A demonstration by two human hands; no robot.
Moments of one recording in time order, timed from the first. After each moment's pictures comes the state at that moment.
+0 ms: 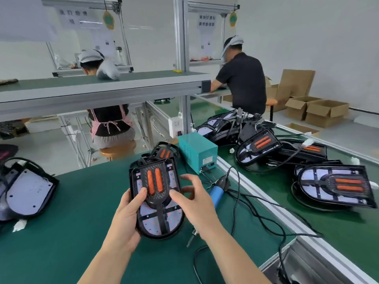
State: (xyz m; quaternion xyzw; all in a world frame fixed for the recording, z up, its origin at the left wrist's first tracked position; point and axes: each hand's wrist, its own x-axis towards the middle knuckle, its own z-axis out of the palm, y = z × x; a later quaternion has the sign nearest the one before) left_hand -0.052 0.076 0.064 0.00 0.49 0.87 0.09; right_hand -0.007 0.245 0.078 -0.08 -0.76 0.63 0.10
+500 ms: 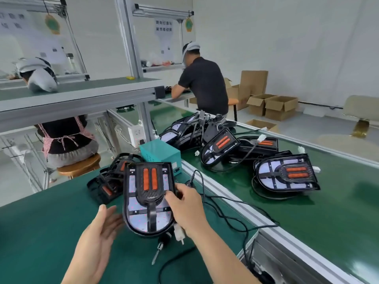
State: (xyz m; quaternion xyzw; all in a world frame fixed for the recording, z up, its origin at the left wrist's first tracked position) left_hand -0.070 0.099 0.045 0.01 0.58 0.81 0.10; right_hand -0.001 0.305 0.075 -0.13 -0.74 0.63 0.19
